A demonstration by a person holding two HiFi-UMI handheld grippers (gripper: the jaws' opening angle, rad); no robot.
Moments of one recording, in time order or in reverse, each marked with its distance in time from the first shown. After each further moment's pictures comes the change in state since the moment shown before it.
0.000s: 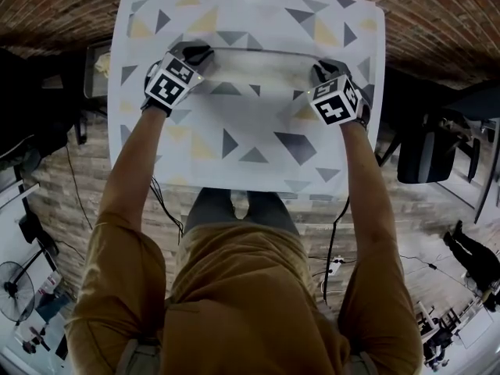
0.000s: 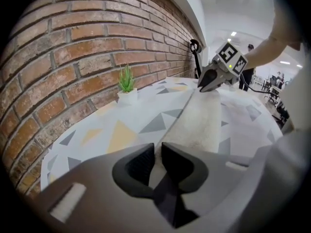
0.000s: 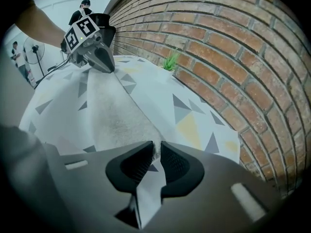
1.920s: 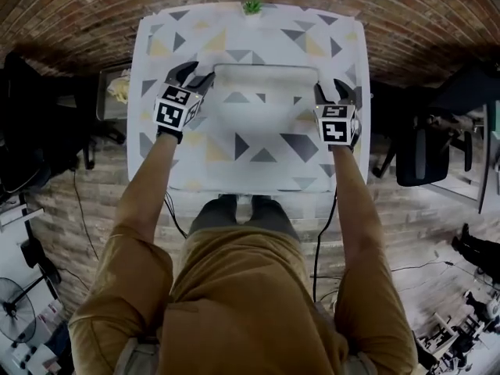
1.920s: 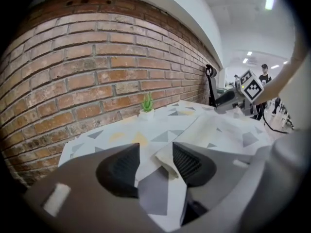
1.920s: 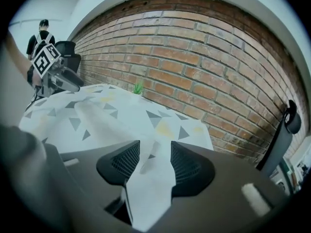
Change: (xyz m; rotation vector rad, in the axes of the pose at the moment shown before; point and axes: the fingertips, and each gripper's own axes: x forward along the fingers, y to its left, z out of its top) left arm -0.079 0.005 0.004 -0.185 -0.215 0.173; right arm -0.085 -0.008 -0.004 0.355 -0.215 -0.296
